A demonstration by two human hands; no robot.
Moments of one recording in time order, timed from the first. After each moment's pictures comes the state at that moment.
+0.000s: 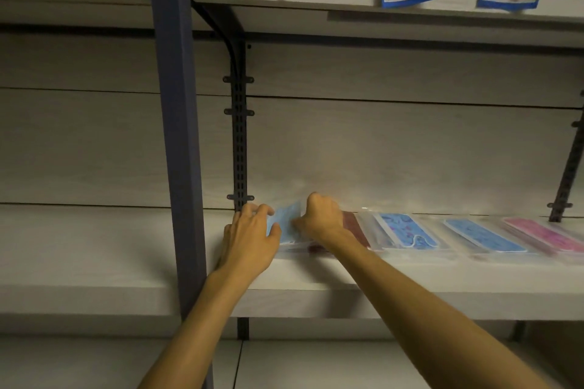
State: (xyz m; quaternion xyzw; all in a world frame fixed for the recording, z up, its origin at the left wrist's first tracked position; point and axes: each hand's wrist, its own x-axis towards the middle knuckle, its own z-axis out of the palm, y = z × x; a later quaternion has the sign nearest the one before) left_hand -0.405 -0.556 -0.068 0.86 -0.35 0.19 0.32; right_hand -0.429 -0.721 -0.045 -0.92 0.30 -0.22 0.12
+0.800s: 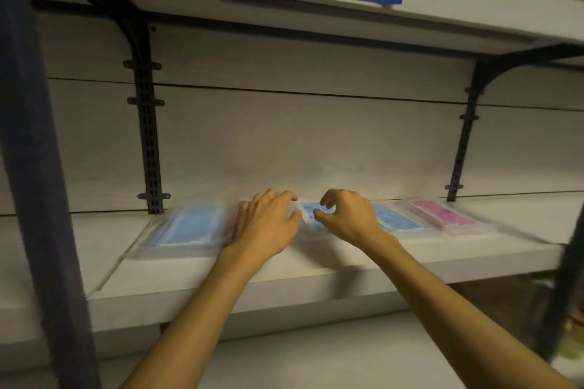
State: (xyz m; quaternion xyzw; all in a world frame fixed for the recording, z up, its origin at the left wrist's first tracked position) left_hand -0.501 -0.686 -0.043 0.82 -0.48 0.16 0.27; right_hand -0.603 -0.836 -0.042 -0.90 0.31 -0.30 0.07
